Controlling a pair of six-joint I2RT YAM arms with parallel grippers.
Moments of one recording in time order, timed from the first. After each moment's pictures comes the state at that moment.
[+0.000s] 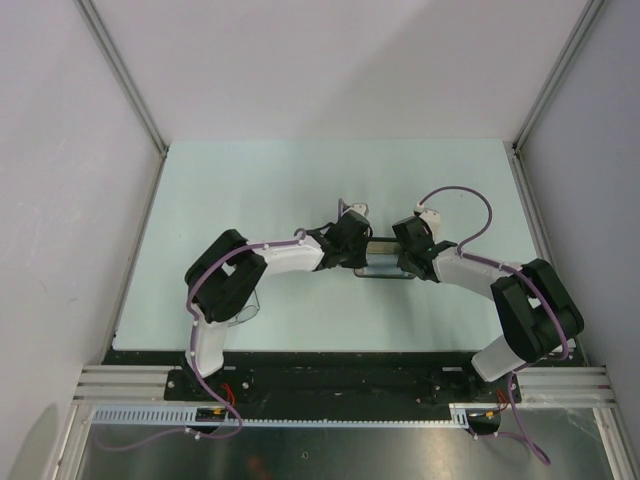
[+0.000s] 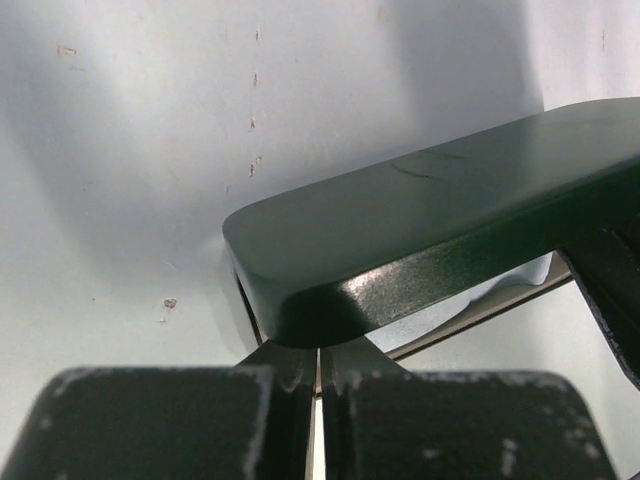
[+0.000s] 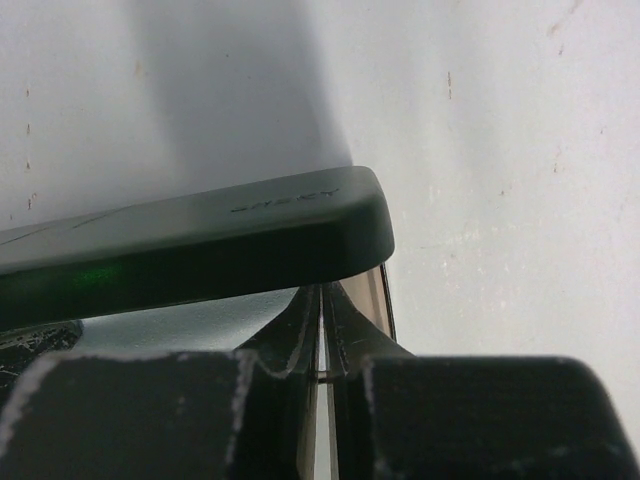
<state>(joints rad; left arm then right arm) -0.85 1.99 1.27 -0.11 -0.07 -0.64 0.50 1.54 0.78 -0.20 0.38 0.64</state>
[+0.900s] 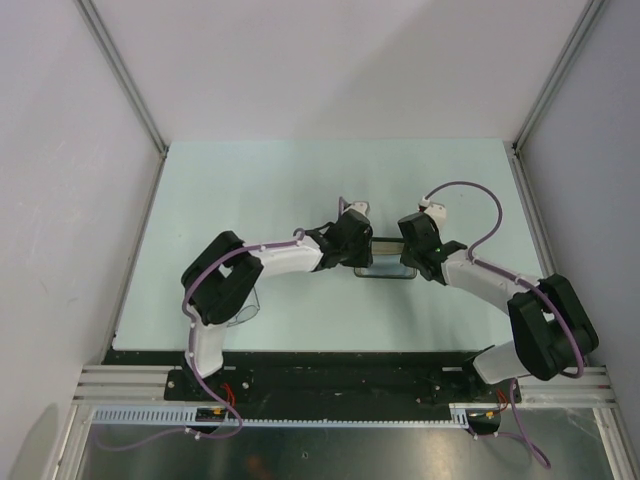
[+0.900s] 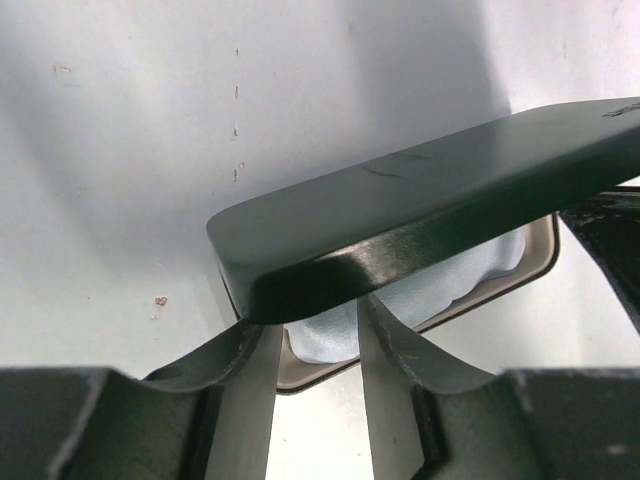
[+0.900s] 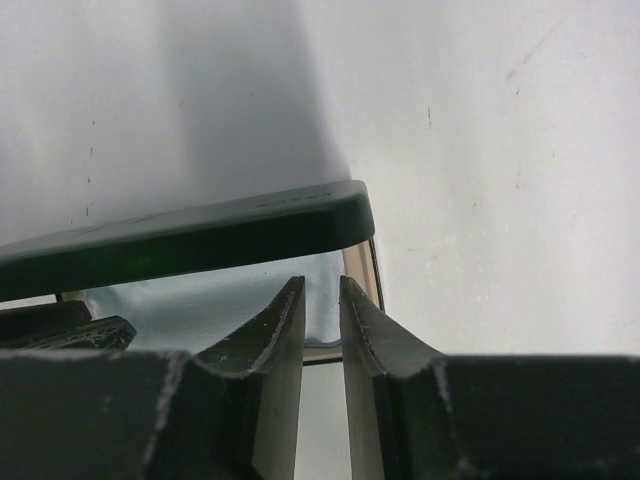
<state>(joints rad) -0.86 1.97 1.26 -0.10 -0.07 -0.63 0.50 1.44 0.78 -0.22 0.40 0.62</state>
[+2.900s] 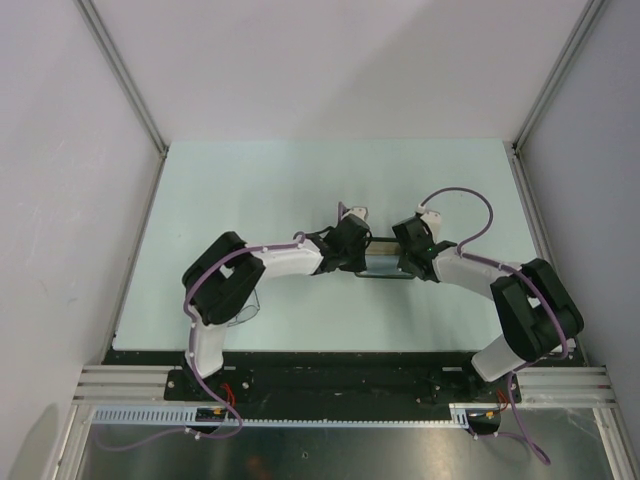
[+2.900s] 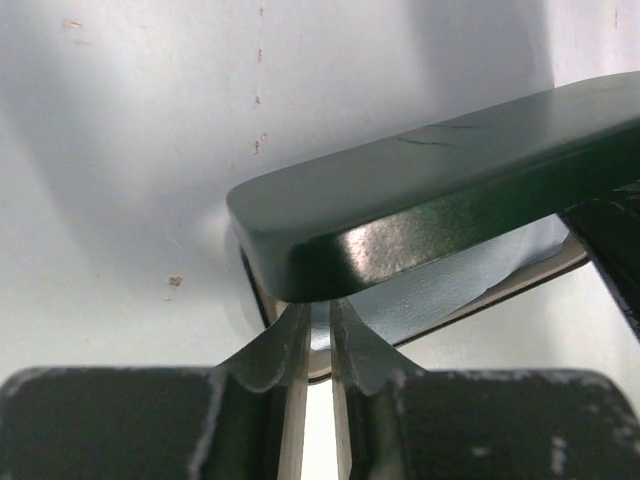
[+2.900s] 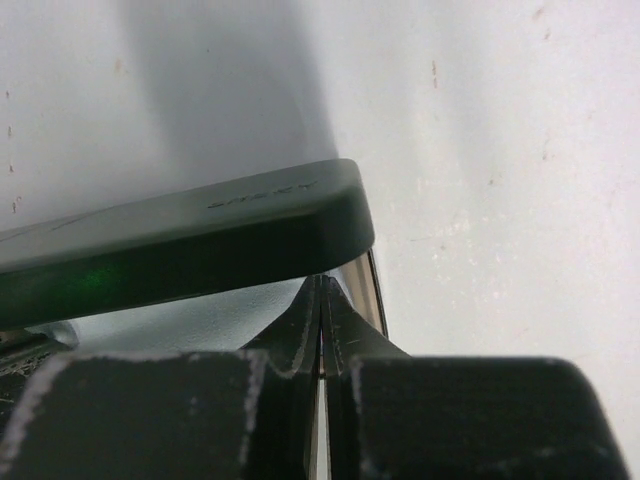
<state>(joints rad) -0.86 1.97 1.23 -0.10 -0.09 -0.63 0.50 1.55 0.78 -0.22 0.38 0.67</state>
